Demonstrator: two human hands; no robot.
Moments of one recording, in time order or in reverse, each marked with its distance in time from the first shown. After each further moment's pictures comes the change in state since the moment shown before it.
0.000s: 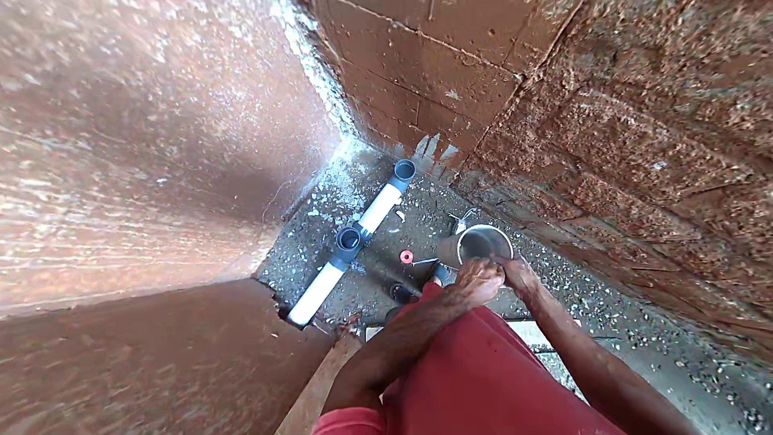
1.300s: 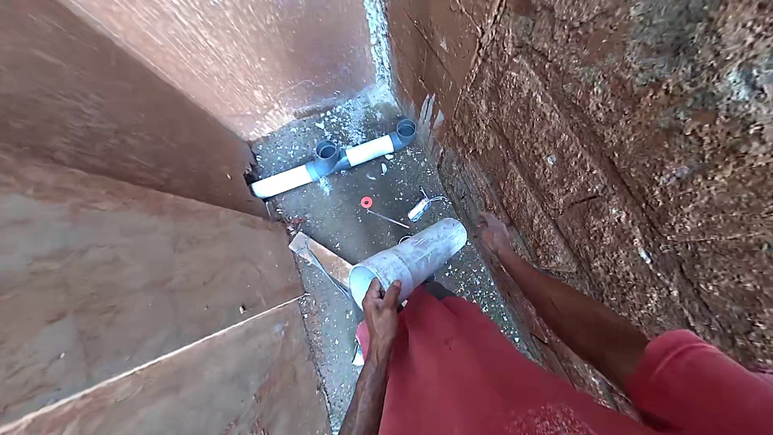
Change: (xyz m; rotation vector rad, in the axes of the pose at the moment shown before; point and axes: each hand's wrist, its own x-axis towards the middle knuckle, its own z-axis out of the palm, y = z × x) left_hand 0.110 0.377 0.223 -1.070 1.669 -1.015; right_hand 0.165 0.037 -0.341 -1.084 -0.306 -0.724
